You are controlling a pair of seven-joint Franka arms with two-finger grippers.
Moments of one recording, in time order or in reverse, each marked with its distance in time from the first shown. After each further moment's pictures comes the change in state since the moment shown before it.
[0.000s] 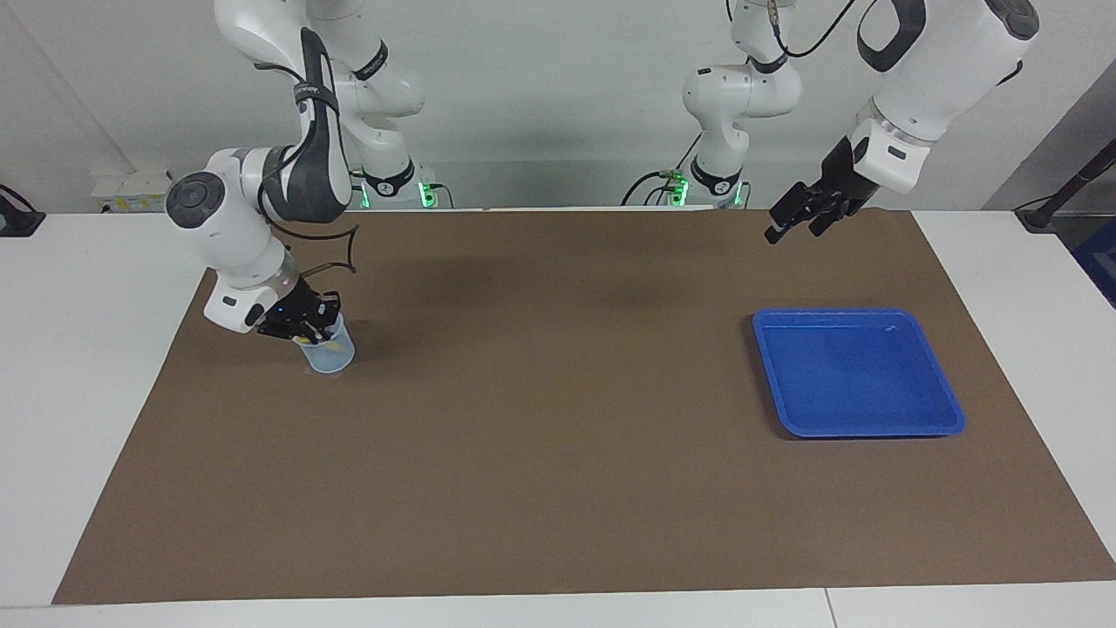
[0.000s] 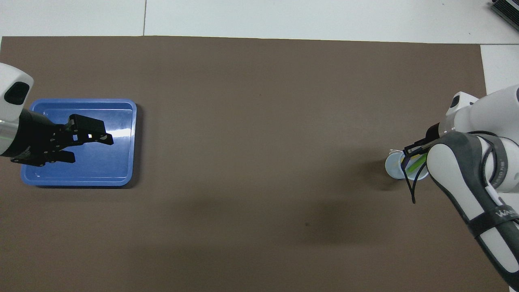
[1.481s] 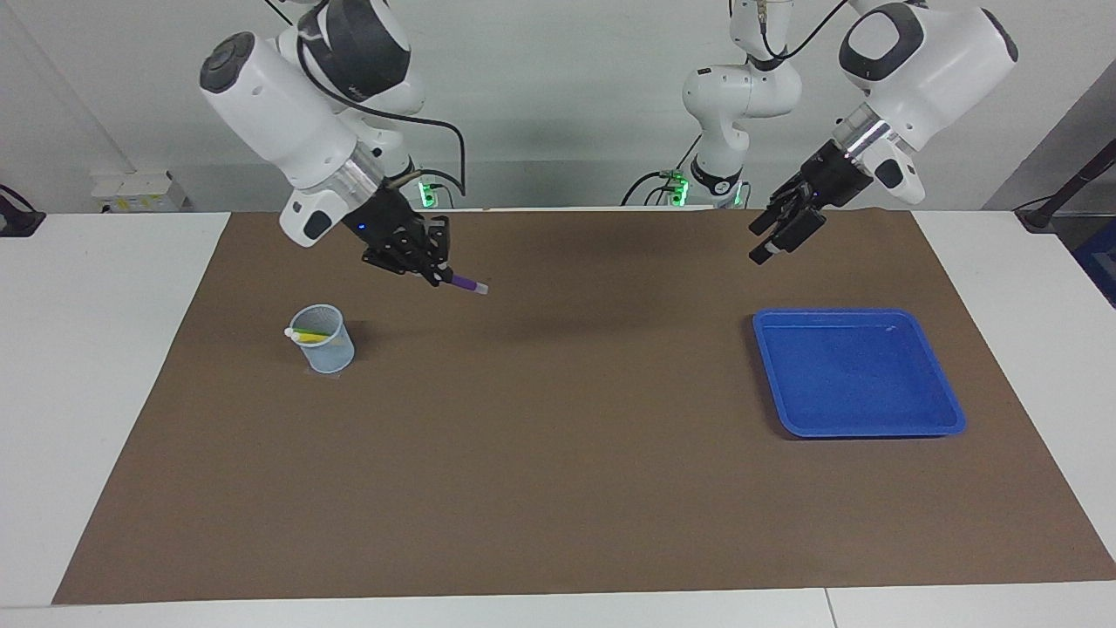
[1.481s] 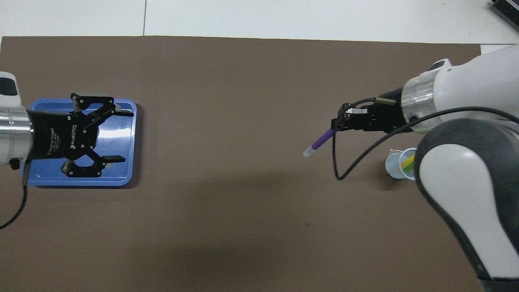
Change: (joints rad) left arm -0.035 -0.087 0.000 -0.230 -0.391 0.332 -0.777; right arm 0.035 -0.042 0.294 0.291 0.409 -0.046 0.727
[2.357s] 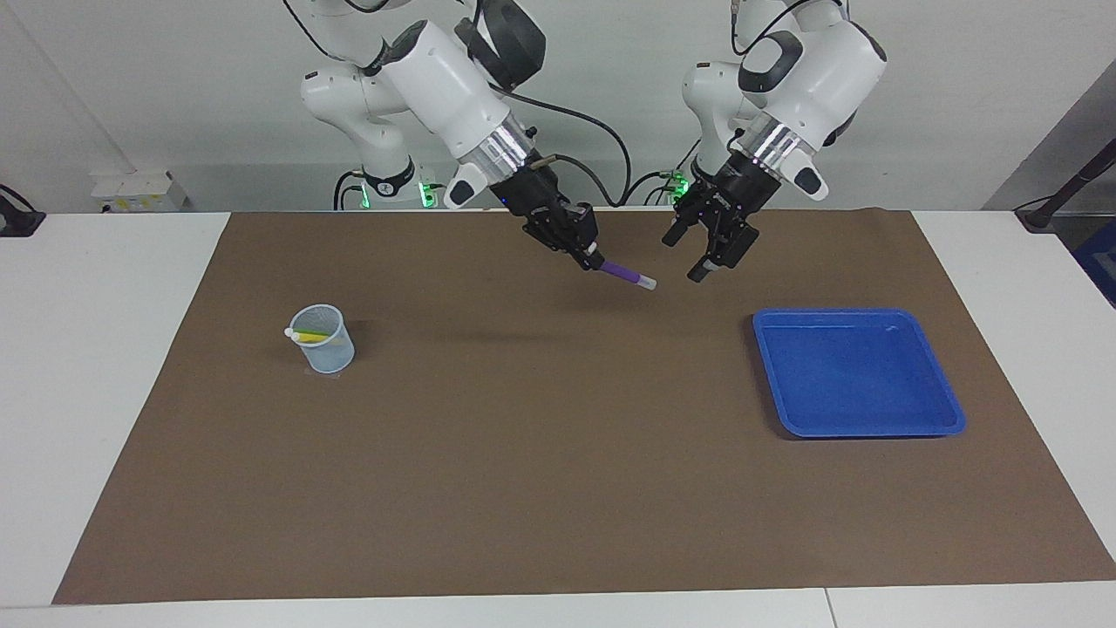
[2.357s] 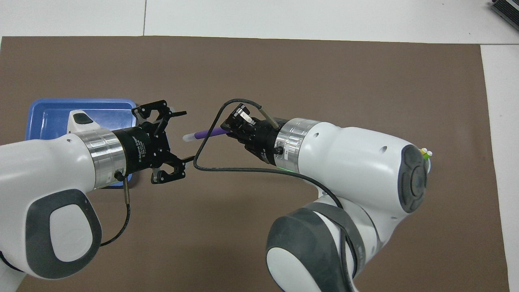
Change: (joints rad) left arm -0.273 -0.034 -0.014 -0.173 -0.017 0.459 -0.528; right arm 0.336 0.004 0.022 -0.140 0.117 0.620 0.691
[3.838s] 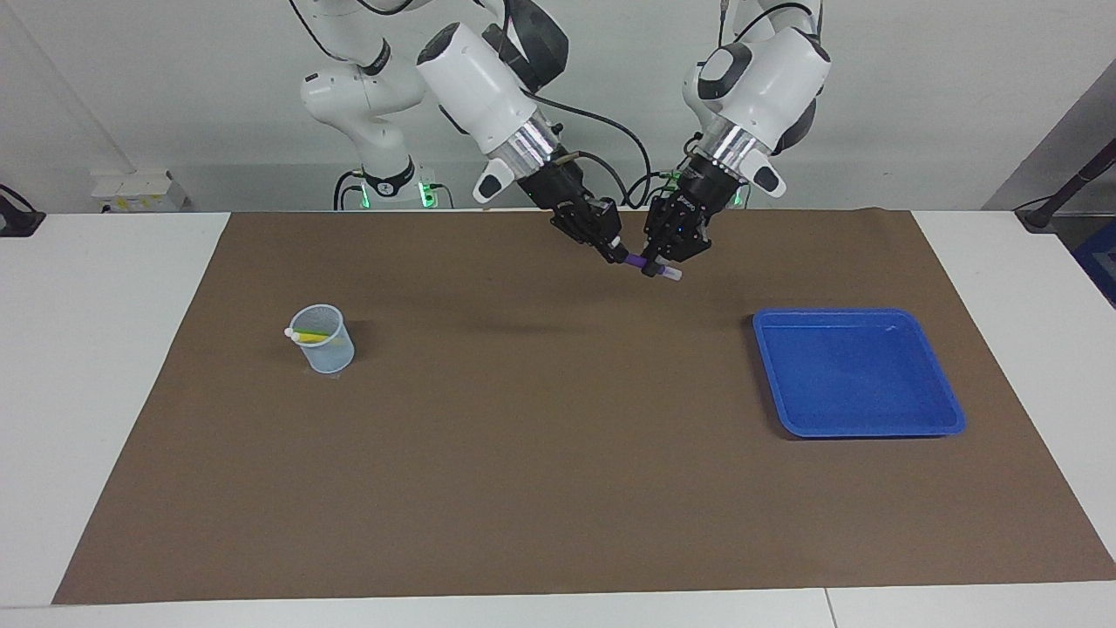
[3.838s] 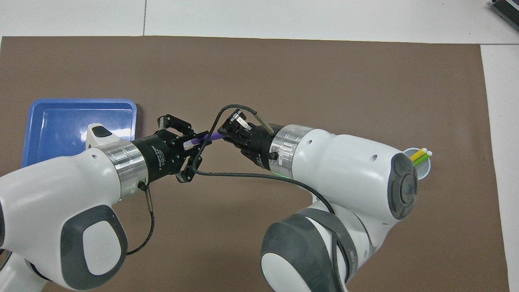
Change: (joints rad) left arm -0.005 -0.004 -0.059 -0.038 0.000 0.103 -0.053; right arm 0.001 -0.004 -0.002 -0.016 0.001 -0.004 0.002
